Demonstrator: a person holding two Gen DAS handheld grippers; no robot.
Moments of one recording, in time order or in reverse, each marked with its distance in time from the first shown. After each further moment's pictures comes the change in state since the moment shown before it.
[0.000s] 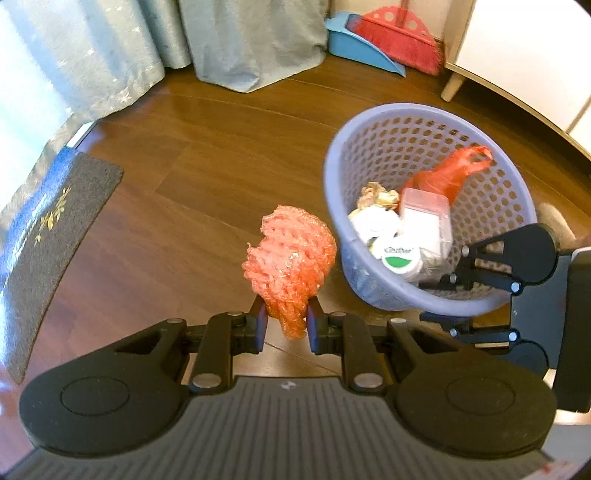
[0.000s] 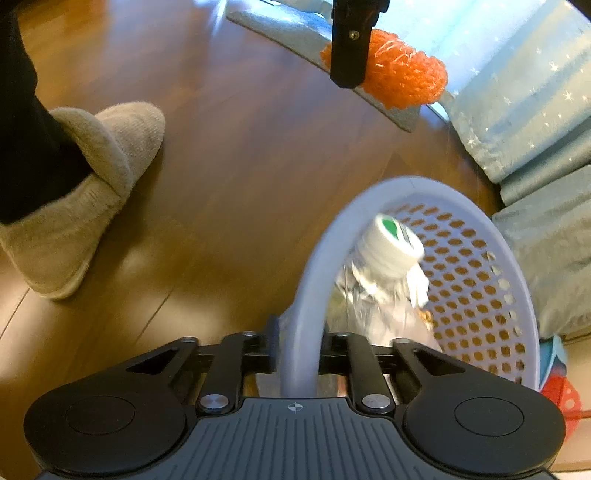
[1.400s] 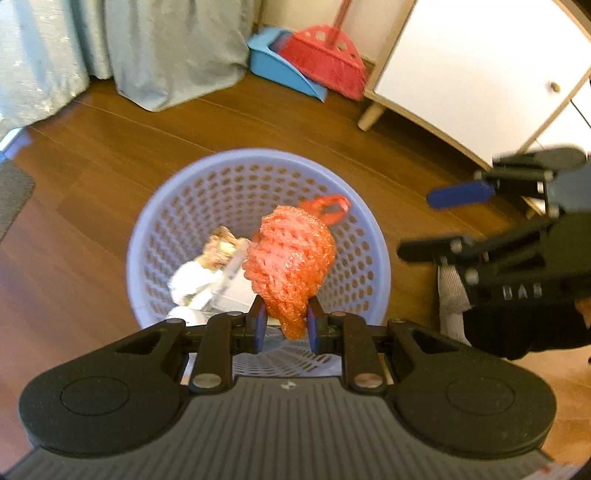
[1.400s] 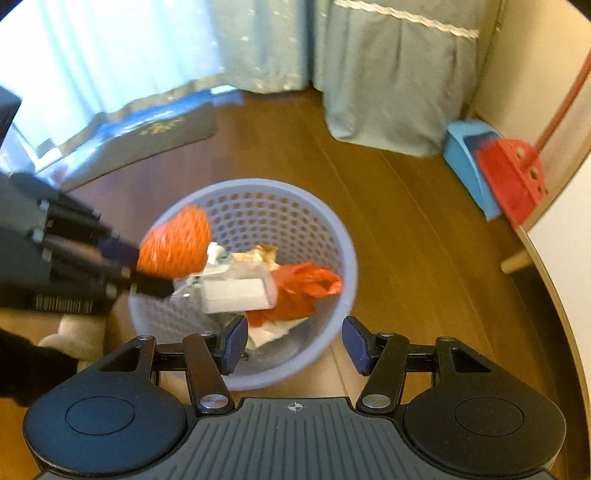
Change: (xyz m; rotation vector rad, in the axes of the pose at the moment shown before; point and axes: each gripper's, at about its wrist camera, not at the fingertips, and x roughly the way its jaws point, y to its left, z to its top) left arm -0.003 -0.116 0.056 -0.074 -0.015 -0.219; right arm -0.120 -0.210 -0.073 0.903 0.014 0.020
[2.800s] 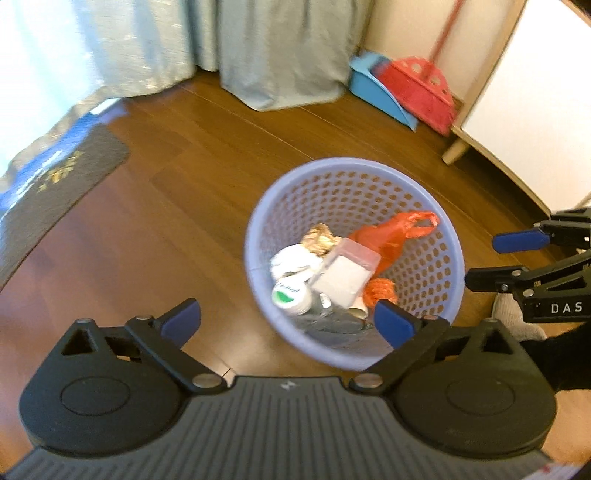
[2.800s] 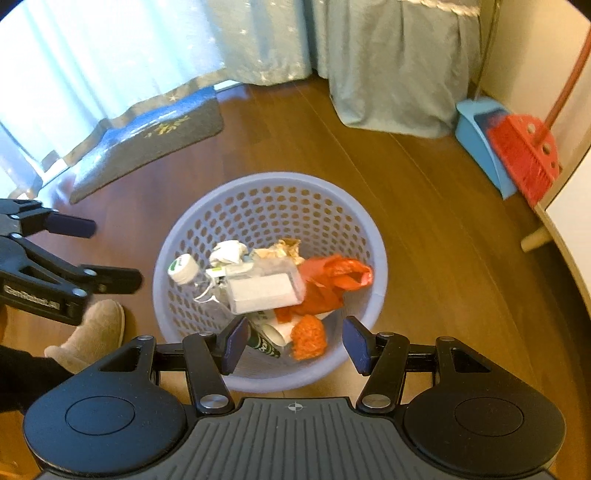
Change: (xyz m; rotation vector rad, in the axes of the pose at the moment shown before) left arm -0.059 0.046 -0.041 -0.227 -0.088 0.235; right arm -0.004 0.022 -0.001 0.068 0.030 0.060
